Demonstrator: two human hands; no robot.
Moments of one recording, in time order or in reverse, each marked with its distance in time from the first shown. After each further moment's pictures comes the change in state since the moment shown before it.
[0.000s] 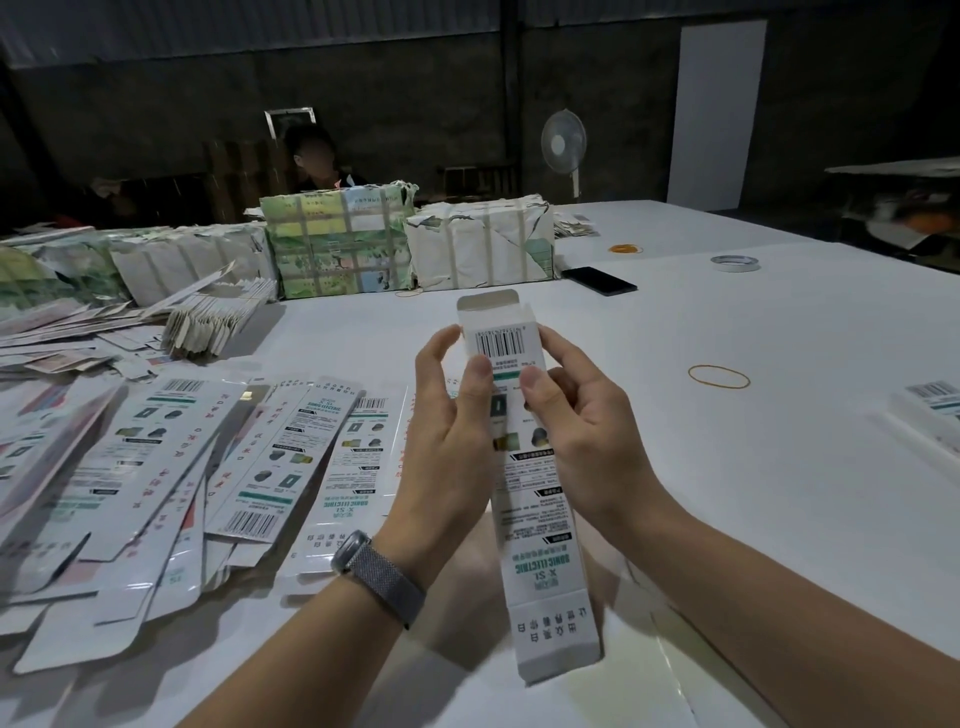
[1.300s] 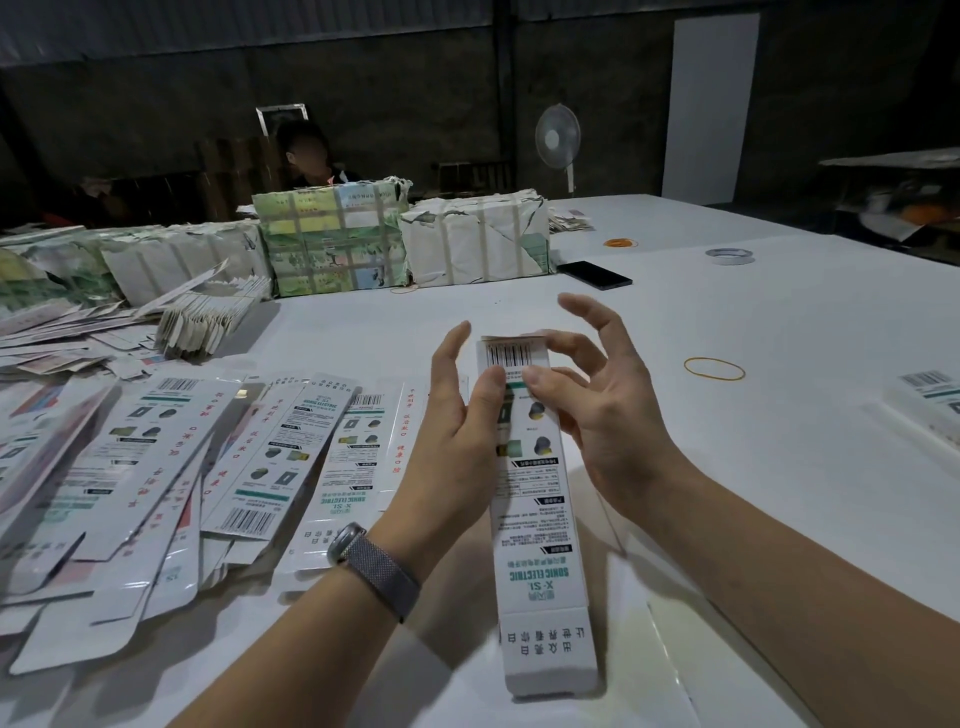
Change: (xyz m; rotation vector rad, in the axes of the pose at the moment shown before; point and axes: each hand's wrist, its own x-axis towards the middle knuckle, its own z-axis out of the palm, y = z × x) left_hand -0.002 -0.002 -0.002 -0.061 -0.125 -0.113; right_hand 0.010 -0.005 -0.016 0.279 0.051 0.036
